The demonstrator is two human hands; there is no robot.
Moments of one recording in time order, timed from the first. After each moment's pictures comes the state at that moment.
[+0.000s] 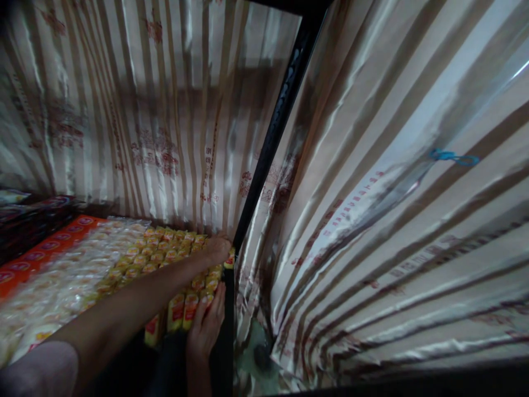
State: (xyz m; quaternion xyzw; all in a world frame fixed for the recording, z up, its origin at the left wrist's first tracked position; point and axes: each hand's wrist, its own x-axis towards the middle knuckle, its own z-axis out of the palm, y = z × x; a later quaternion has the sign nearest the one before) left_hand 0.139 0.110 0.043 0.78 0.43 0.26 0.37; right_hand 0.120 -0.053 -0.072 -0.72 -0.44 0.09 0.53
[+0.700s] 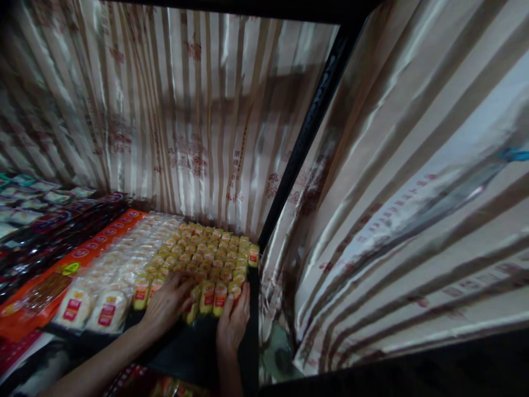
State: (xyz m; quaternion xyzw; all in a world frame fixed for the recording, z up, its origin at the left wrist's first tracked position) left_hand -0.050 -0.036 0.012 0.82 0.53 0.20 0.10; right_hand 0.121 -0.061 -0.065 -0.72 -0.43 0.13 0.53
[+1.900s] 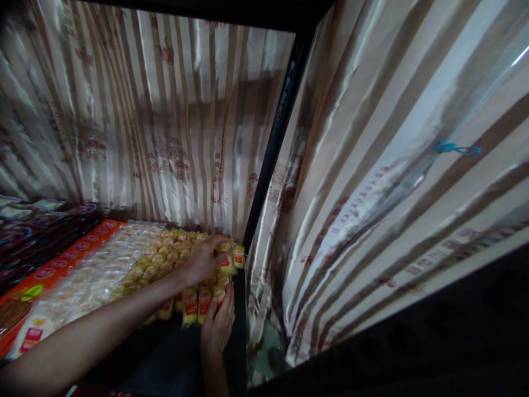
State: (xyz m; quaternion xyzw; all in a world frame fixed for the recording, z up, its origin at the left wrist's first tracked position) left_hand 0.062 0.041 0.084 0.81 0.39 0.36 0.25; right_hand 0.116 -0.055 -0.071 -0.72 -0.43 0.10 0.52
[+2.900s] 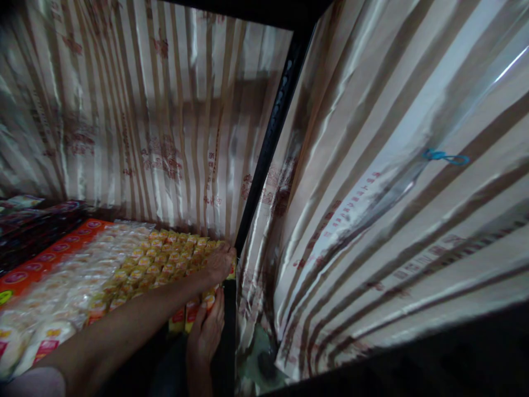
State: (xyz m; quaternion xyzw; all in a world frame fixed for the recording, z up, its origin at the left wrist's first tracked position) left_hand 0.131 0.066 0.041 0.89 0.41 0.16 0.09; right_hand 0.116 -0.058 -0.074 -0.72 -0.44 0.09 0.53
